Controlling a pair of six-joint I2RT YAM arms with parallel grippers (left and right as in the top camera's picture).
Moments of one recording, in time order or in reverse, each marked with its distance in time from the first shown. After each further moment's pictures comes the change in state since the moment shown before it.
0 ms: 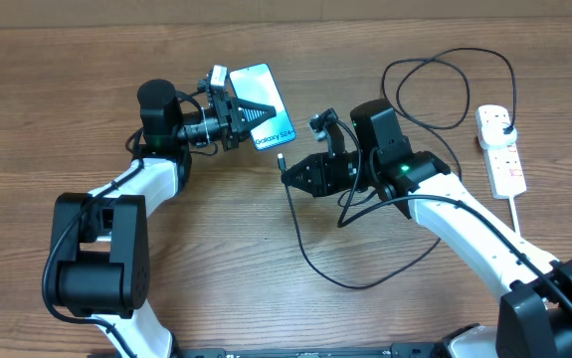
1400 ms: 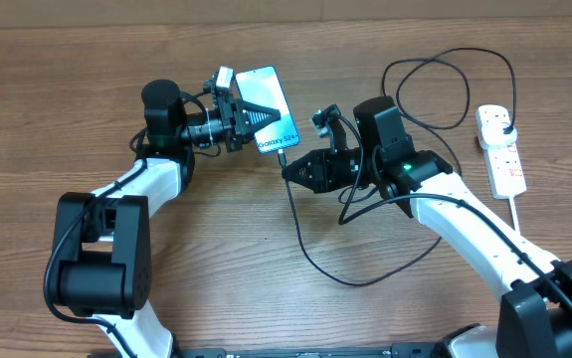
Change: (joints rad) left arm -0.015 0.000 0.000 0.002 0.027 0.000; right arm -0.014 0.000 0.000 0.024 -0.006 0.014
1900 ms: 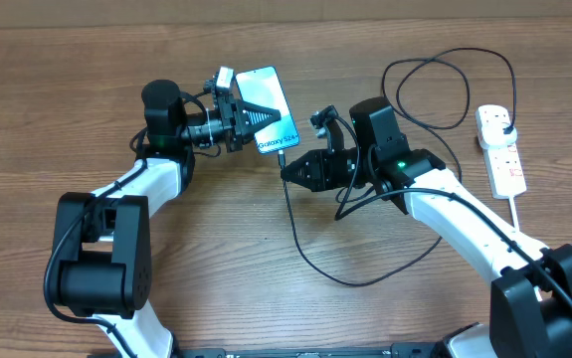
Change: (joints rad) left arm 0.000 0.000 0.000 0.000 0.004 0.003; right arm 0.000 0.047 0.000 0.024 -0.003 0.026
